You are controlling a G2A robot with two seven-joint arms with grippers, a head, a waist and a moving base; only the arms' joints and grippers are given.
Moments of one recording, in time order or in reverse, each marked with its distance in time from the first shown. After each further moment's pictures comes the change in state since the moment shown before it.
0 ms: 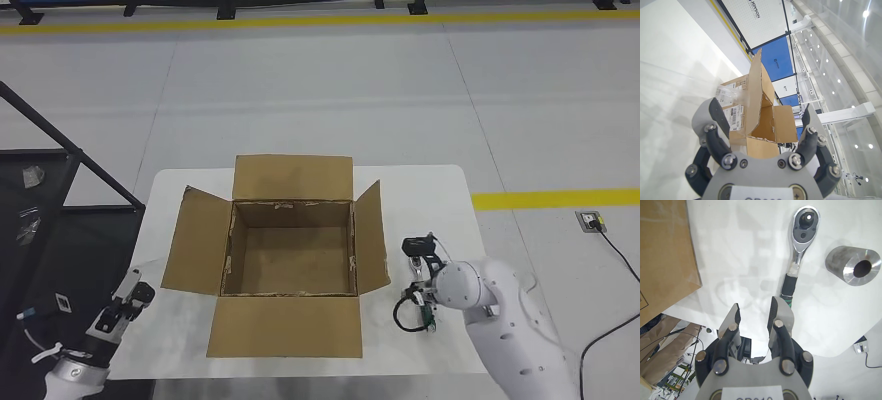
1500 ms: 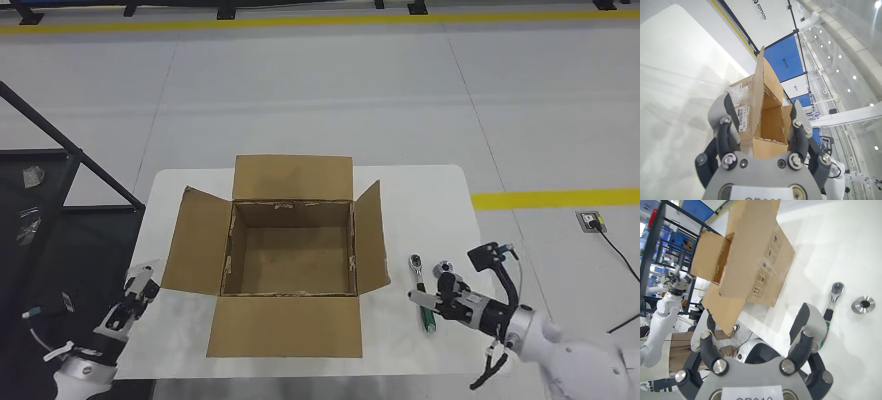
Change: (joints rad) left arm 0.019 0.006 0.017 -0.048 0.077 0.035 0.064; right arm -0.495 -0.001 0.505 -0.561 0.572 -0.376 -0.264
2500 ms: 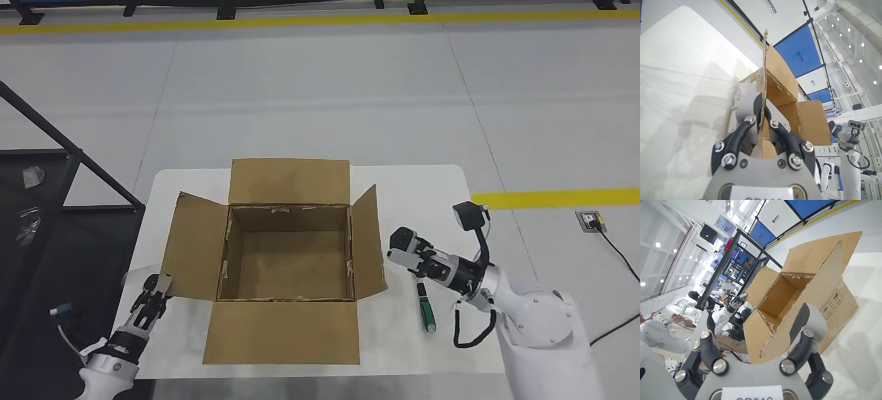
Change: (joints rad) left arm -0.009 0.007 0.120 -0.048 0.276 0.149 0.145; right arm 0.276 -0.082 -0.141 0.367 0.382 -0.321 -0.112
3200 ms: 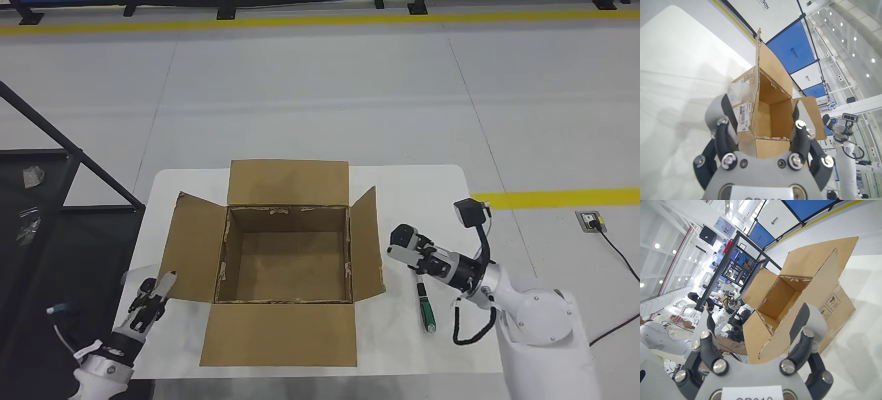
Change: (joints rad) left arm 0.016 0.015 -0.023 0.004 -0.015 -0.079 -0.036; right arm 0.016 -0.043 0.031 0.003 -0.024 0.013 0.037
